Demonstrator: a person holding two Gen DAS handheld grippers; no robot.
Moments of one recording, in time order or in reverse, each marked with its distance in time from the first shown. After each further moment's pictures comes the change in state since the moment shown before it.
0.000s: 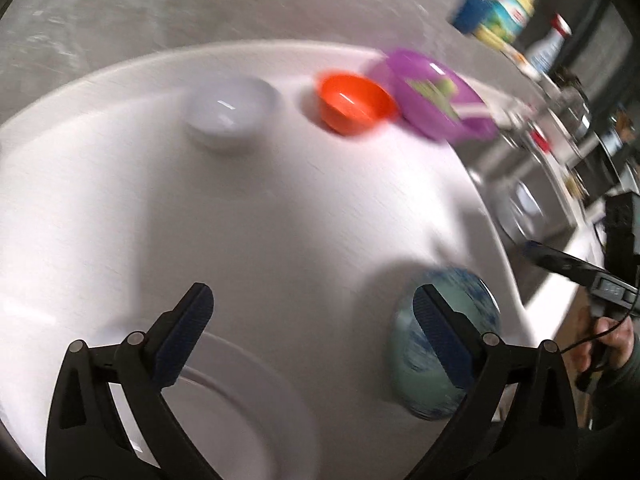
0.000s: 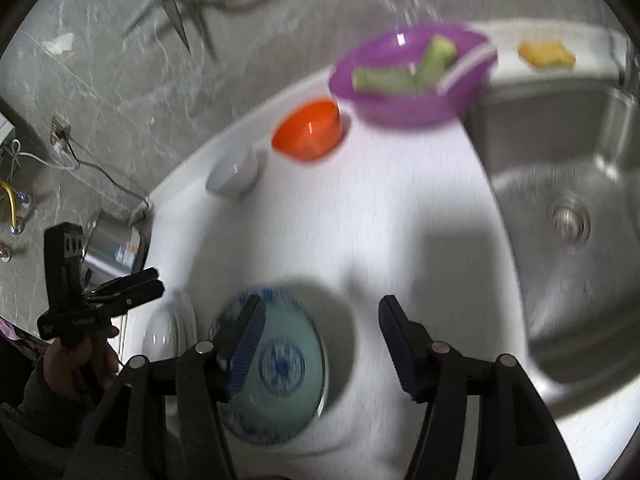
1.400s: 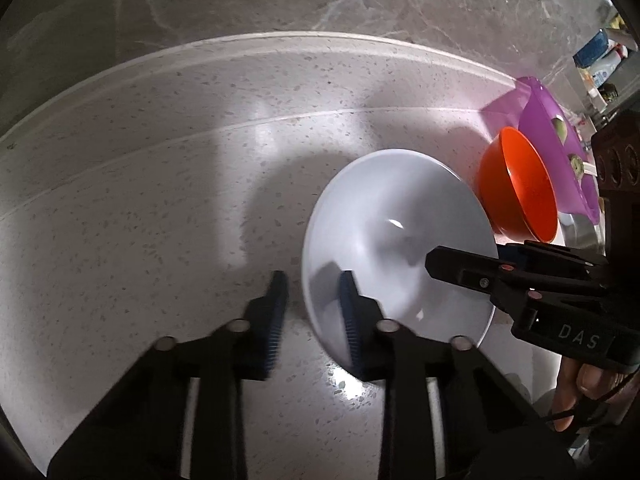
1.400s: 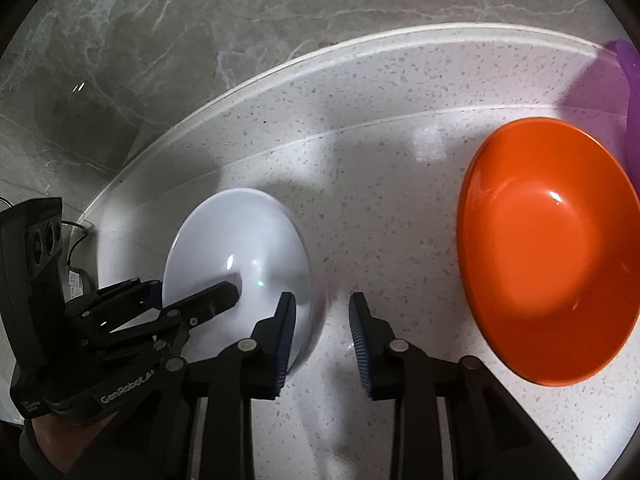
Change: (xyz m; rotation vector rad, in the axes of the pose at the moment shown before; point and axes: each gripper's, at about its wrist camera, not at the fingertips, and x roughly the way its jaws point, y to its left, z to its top) left arm 0.163 0.142 0.158 0.062 0.216 -0.073; right arm 0.283 0.131 0.156 0.010 0.252 -0.130
